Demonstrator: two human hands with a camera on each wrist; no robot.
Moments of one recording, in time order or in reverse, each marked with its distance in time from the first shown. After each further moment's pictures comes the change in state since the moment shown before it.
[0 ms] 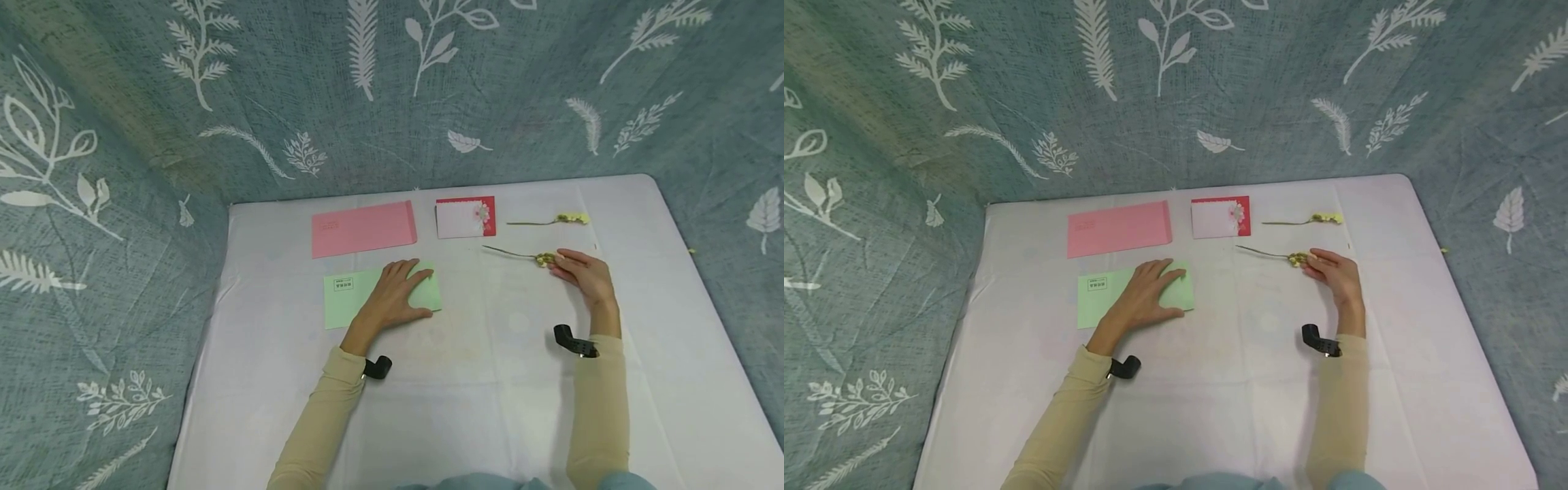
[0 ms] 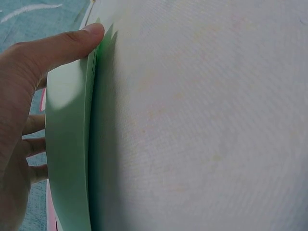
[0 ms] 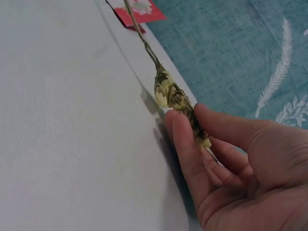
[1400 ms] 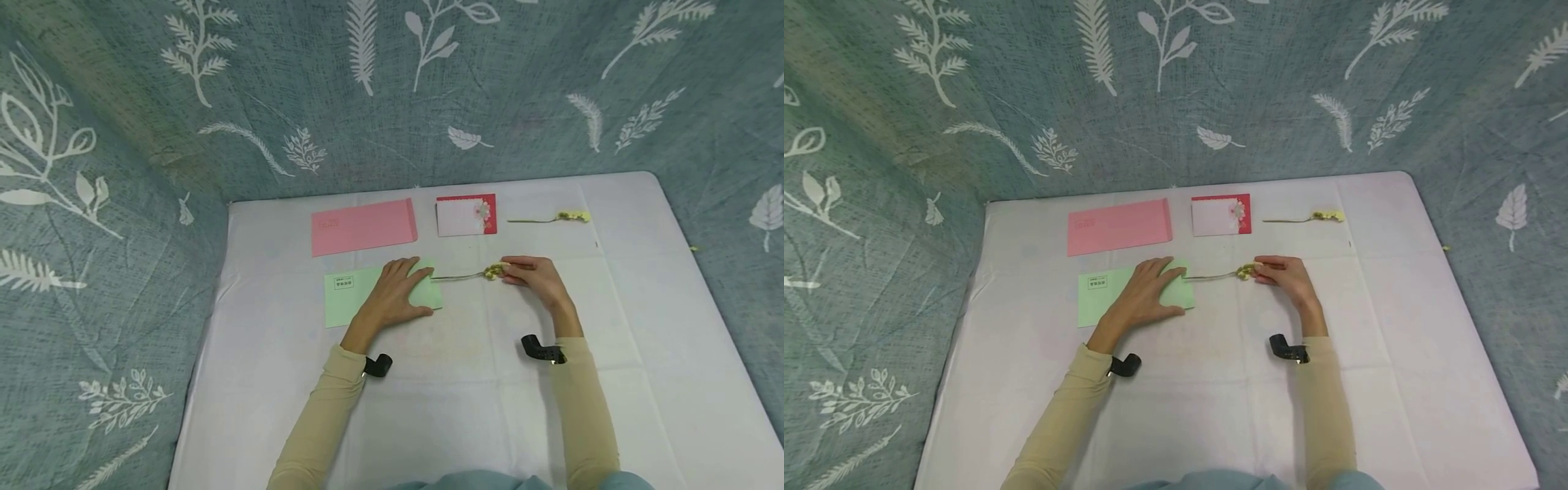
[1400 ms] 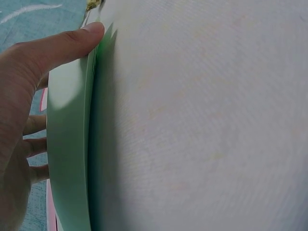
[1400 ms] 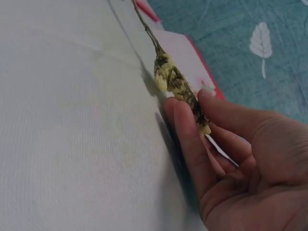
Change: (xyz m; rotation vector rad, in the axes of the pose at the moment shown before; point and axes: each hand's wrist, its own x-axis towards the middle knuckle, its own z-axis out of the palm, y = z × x) left_hand 0.000 0.001 0.001 0.003 -0.031 -0.027; right_hand 0.000 0.032 0.066 -0.437 -0.217 0.008
